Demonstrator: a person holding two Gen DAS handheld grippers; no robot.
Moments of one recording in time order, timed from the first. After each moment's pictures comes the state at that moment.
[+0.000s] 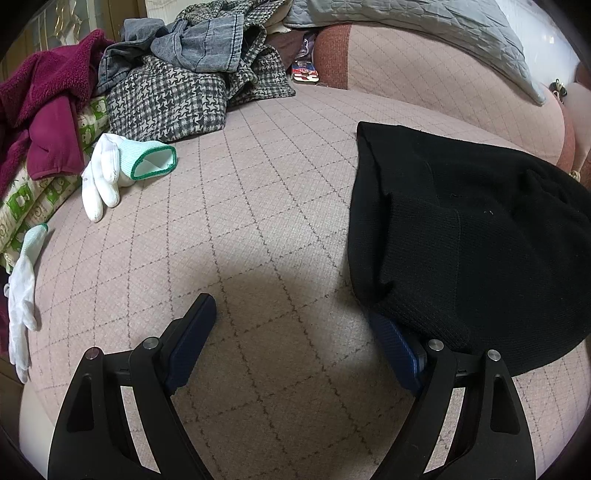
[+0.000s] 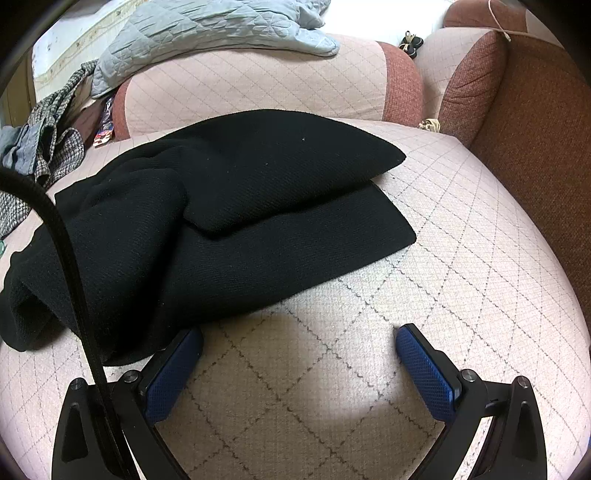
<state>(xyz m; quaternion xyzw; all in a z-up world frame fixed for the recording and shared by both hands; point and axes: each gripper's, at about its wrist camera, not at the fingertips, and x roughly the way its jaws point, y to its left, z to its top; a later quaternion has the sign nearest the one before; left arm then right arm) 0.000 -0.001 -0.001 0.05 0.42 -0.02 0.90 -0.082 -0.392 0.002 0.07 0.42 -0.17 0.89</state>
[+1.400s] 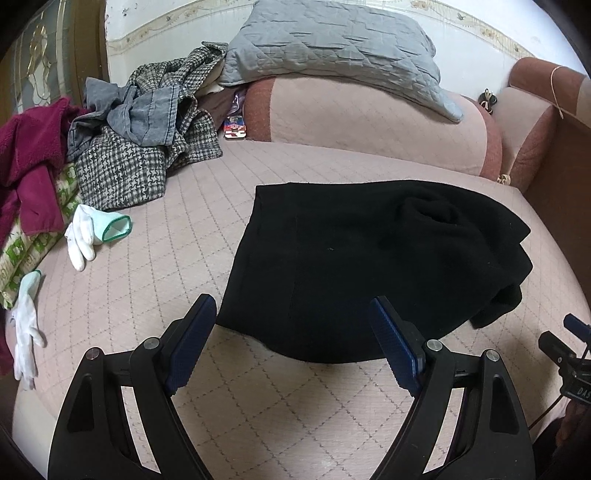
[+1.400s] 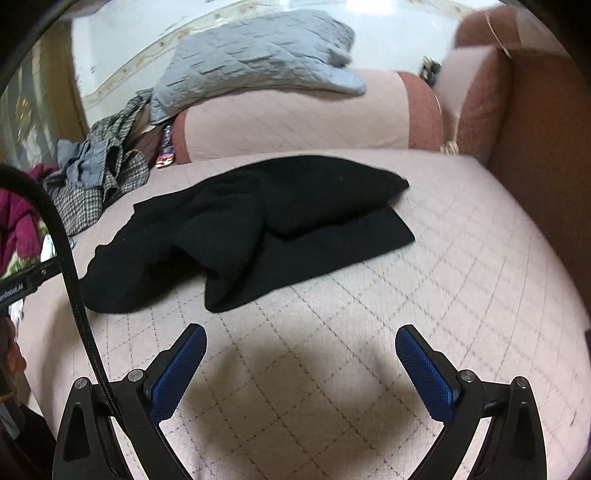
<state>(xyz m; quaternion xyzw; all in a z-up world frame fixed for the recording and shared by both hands) -0.066 -0.063 0.076 0.05 0.36 -0.12 0.92 -0.151 -0.374 0.050 0.10 0.37 -0.07 0.92</state>
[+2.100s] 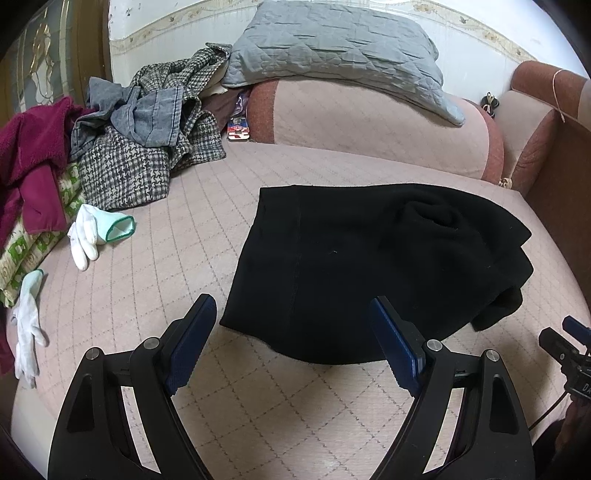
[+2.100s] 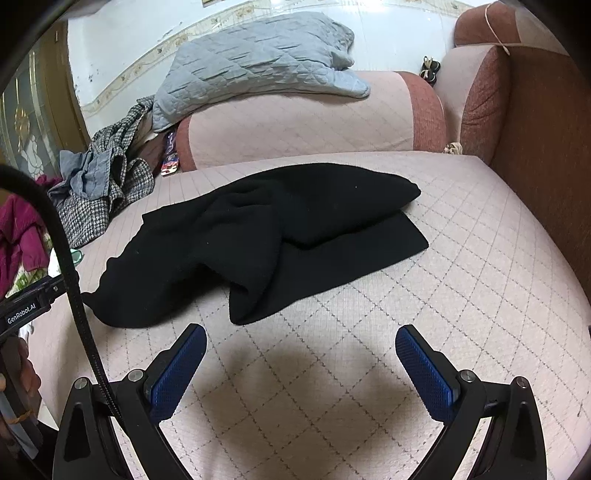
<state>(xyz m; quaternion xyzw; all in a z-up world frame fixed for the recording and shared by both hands) -0.067 -0.062 0.076 0.05 0.37 -0.12 0.92 -0.147 -0.363 0.058 0.12 0.36 -0.07 0.92</state>
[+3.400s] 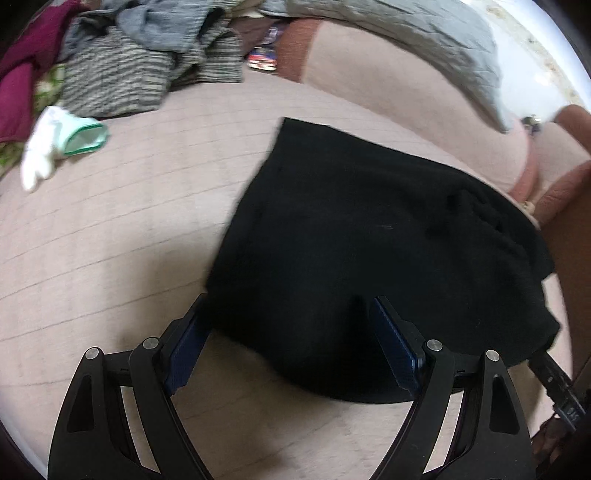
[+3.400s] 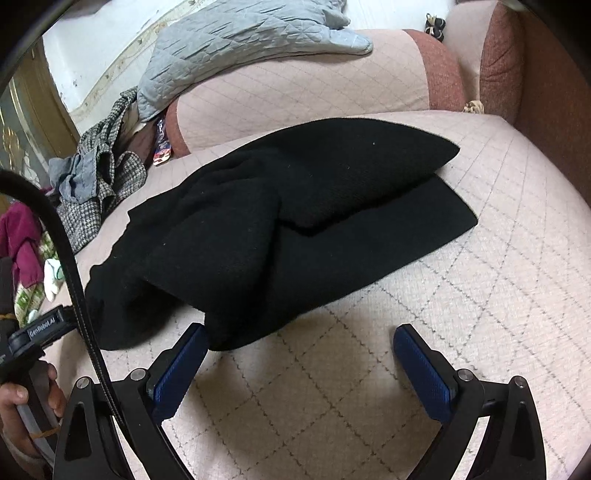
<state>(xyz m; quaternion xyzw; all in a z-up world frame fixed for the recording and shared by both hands) -0.002 -0.049 0.013 -0.06 0.46 -0.14 0.88 -0.095 -0.380 0.021 0.17 0.39 -0.05 0.90</state>
